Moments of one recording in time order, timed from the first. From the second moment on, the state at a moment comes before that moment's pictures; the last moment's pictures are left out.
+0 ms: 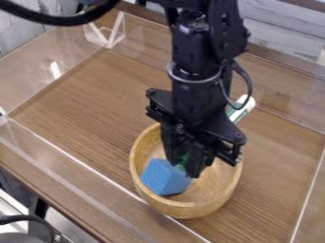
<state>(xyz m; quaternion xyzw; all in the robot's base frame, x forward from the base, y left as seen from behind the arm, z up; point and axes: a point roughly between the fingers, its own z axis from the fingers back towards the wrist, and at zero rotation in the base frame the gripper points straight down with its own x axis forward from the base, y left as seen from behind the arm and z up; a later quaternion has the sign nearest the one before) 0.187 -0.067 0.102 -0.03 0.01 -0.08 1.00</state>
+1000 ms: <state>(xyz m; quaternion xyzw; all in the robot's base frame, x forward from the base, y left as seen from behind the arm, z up) 0.188 -0.060 0.100 -0.03 0.02 -0.07 1.00</state>
